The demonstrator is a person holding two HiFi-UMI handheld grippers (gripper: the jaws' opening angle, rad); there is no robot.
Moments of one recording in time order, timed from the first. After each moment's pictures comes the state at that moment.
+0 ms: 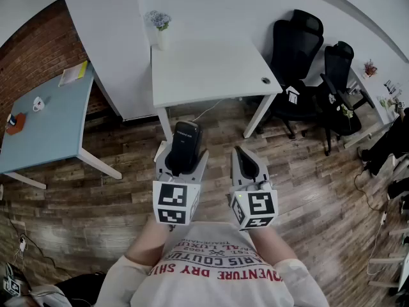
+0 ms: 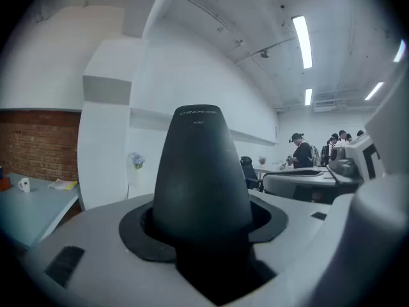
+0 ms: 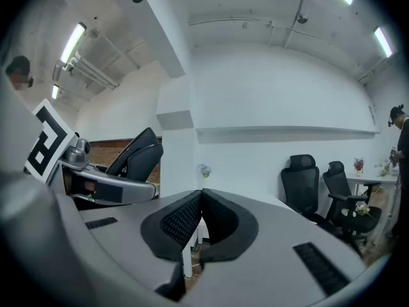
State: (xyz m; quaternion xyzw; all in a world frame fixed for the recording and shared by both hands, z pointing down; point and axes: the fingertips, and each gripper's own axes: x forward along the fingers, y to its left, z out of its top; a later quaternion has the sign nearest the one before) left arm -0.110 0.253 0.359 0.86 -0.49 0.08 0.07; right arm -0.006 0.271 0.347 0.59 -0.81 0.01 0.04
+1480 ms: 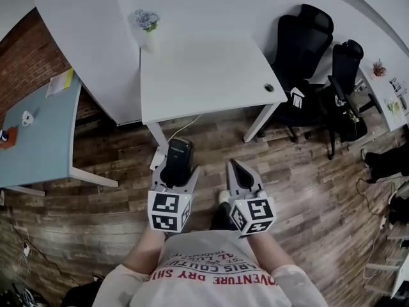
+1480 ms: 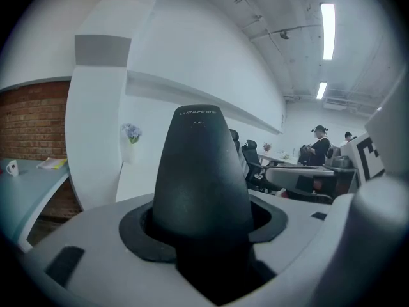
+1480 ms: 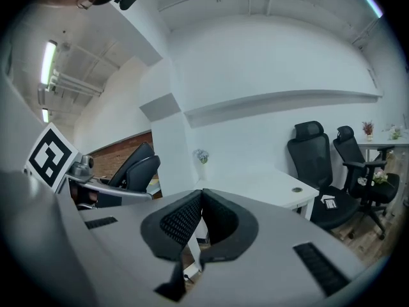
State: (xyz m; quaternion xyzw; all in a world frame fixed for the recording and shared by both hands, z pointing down) left arm -0.095 0.174 0.438 0.85 -0.48 0.14 0.15; right arm 0.022 0.187 0.417 0.56 -0.82 0.11 0.04
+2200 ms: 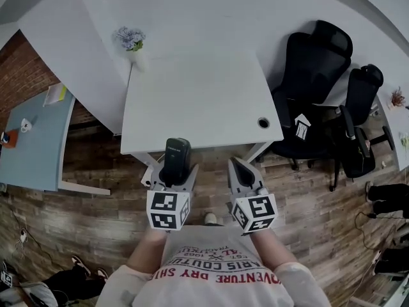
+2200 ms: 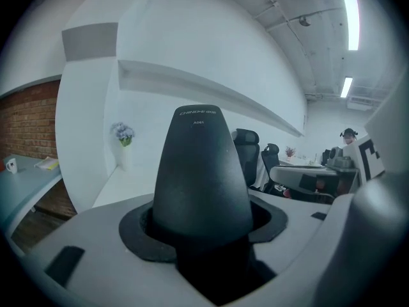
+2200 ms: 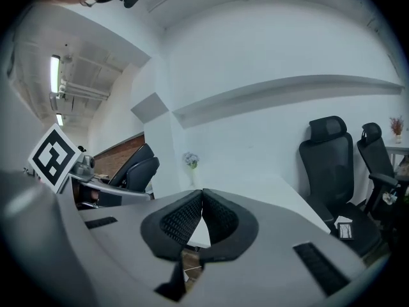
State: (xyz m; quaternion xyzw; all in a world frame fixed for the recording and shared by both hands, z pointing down) left arm 0.001 0.030 0.433 0.81 -0.55 0.14 0.17; right arm 0.127 0.026 0.410 0.50 -0.86 0.11 0.04
